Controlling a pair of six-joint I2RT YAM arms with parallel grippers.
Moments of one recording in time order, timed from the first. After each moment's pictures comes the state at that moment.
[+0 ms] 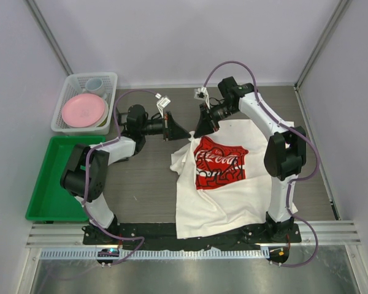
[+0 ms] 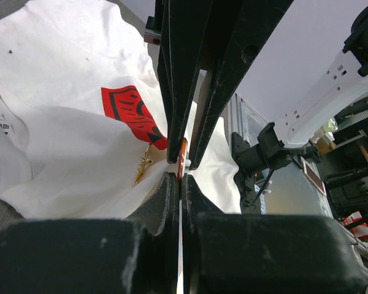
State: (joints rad) left arm -0.36 1.74 0.96 0.73 1.10 -0.66; right arm 0.37 2.01 1.85 -1.12 -1.16 -0.77
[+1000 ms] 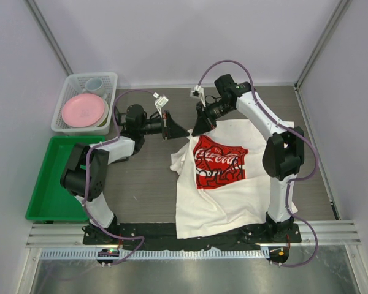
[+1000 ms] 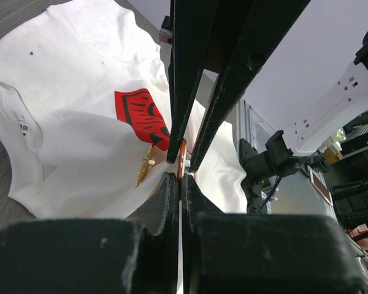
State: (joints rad) left arm -0.35 1.75 0.96 0.73 1.07 -0.66; right arm 0.40 2.02 1.89 -1.06 -1.05 -0.63
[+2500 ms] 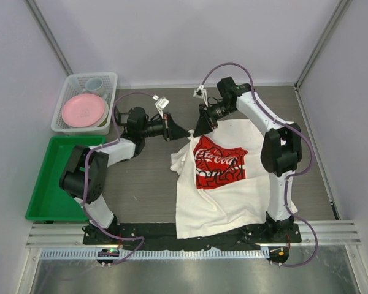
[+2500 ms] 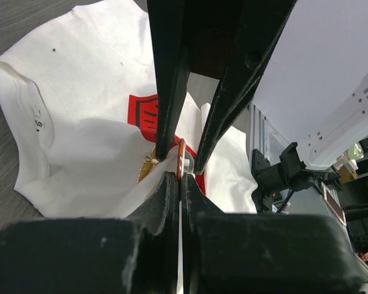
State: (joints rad) left arm -0.37 1.72 0.92 0.71 0.96 -0.63; right arm 0.36 2.09 1.90 -1.07 -1.14 -0.59
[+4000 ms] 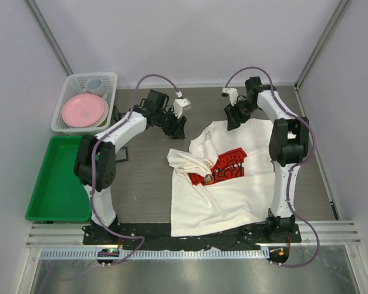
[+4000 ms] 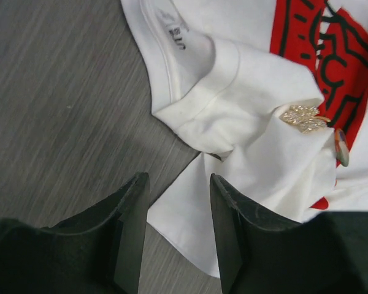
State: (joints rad) left arm -0.44 1.84 1.47 -0.47 0.62 0.34; right arm 0.09 2.19 1.89 -0.97 -0.56 -0.64
